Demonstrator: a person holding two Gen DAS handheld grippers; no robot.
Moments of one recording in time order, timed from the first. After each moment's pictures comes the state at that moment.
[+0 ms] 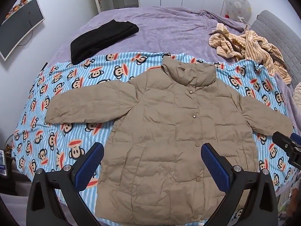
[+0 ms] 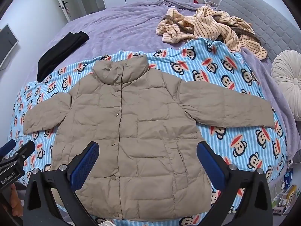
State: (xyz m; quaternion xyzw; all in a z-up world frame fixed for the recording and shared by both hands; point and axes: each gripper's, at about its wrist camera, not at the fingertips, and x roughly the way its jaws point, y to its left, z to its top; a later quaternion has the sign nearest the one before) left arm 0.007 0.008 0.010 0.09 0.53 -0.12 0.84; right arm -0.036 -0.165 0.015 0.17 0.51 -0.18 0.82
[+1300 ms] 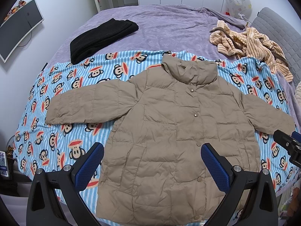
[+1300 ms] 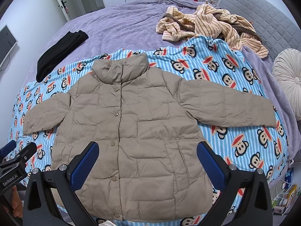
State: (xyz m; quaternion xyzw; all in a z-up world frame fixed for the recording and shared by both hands) left arm 0.010 0.006 0.008 0.09 0.53 -0.12 0.83; right arm -0.033 -0.168 0.013 0.18 0.51 -0.18 0.82
